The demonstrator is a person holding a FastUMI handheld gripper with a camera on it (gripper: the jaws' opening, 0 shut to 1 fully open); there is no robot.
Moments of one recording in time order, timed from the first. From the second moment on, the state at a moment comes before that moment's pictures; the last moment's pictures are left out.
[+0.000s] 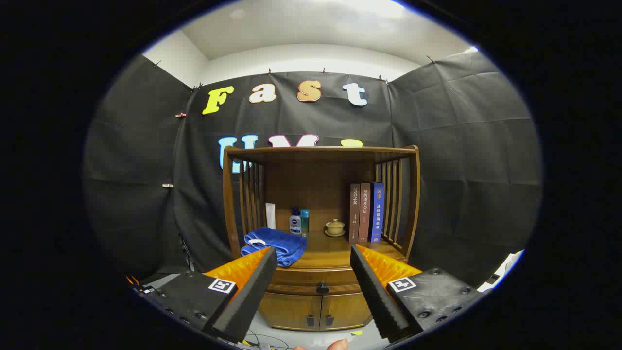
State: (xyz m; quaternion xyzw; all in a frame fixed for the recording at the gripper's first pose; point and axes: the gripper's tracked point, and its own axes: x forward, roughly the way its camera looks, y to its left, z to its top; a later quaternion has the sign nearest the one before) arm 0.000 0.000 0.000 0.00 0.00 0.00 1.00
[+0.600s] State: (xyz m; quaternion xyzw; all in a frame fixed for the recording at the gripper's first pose) arm 0.000 0.002 -0.001 0.01 0.00 0.00 1.00
